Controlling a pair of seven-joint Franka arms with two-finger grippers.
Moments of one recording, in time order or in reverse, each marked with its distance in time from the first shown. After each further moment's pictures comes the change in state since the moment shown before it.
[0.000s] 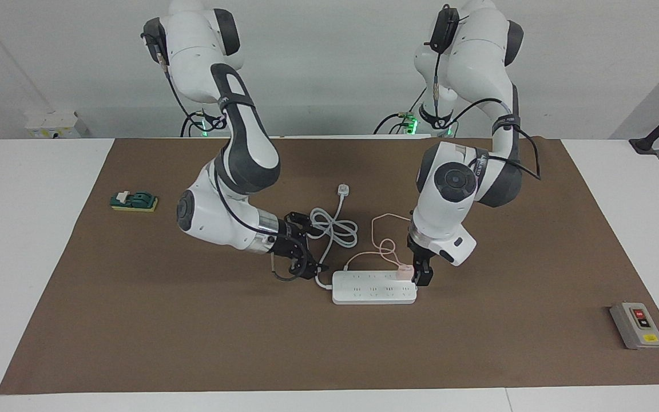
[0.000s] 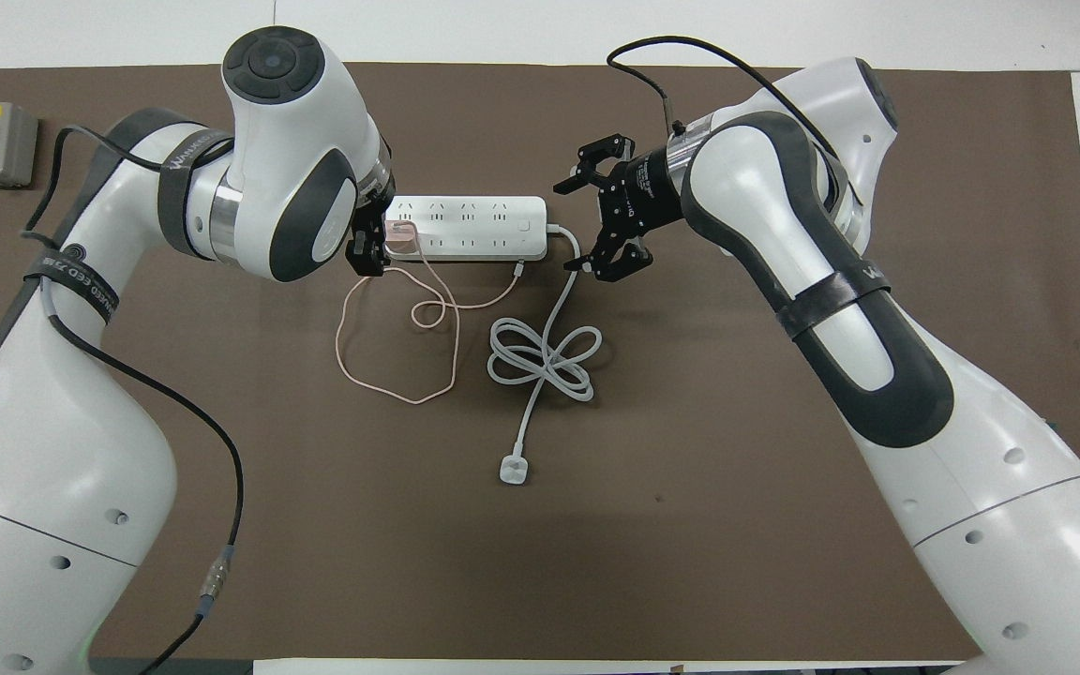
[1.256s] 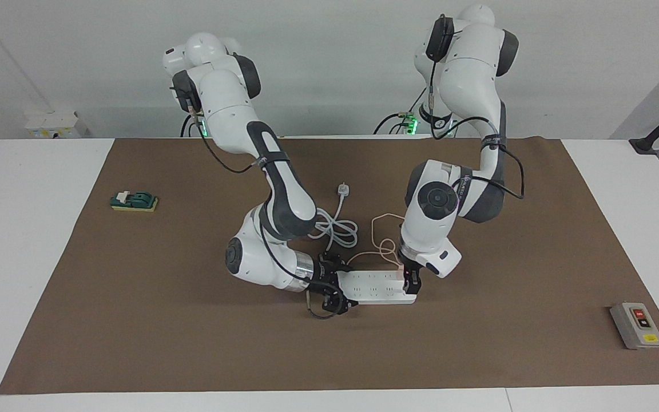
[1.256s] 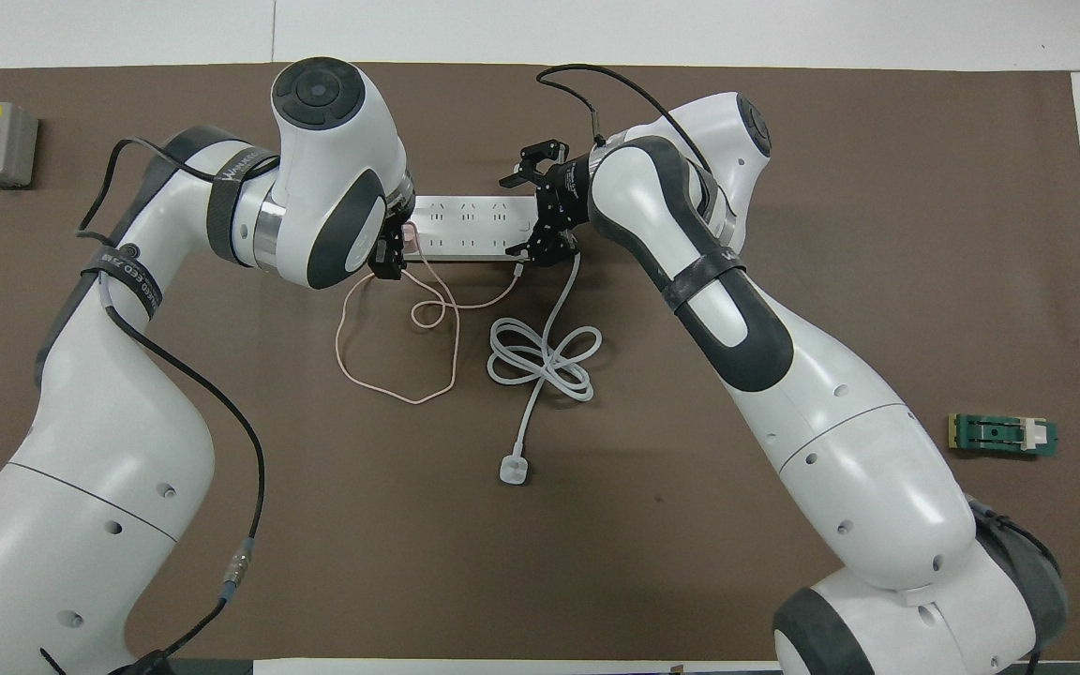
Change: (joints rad) left arm -0.014 0.056 0.000 -0.028 0.024 0.073 -0.008; right arm 0.080 0.330 0.001 0.300 0.050 0.136 -0.027
